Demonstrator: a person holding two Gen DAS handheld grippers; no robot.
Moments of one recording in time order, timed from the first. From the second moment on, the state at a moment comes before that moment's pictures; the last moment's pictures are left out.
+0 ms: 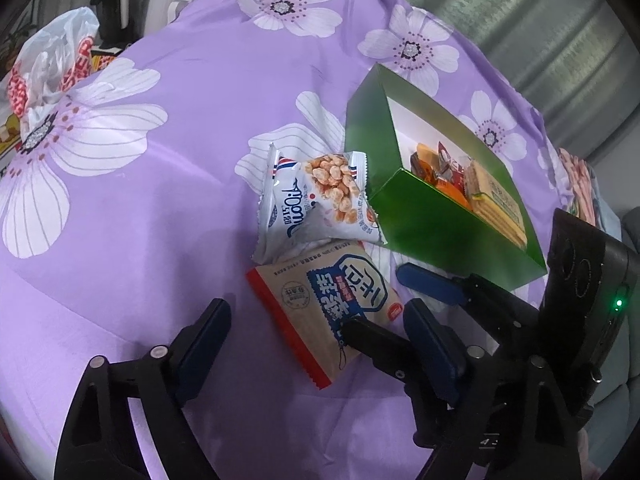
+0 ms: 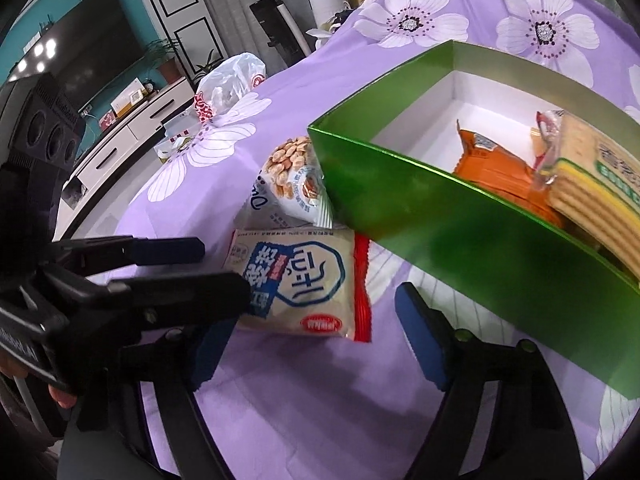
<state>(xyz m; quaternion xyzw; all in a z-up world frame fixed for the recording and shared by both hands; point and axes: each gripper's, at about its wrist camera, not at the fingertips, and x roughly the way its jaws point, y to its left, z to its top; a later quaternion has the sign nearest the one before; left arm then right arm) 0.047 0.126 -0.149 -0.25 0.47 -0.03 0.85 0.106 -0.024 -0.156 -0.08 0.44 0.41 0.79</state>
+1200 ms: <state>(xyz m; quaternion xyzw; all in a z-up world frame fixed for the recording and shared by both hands) 0.036 0.113 -0.141 -0.25 0.47 -0.06 0.84 0.075 -0.040 -0.151 -0.06 0.44 0.43 0.79</state>
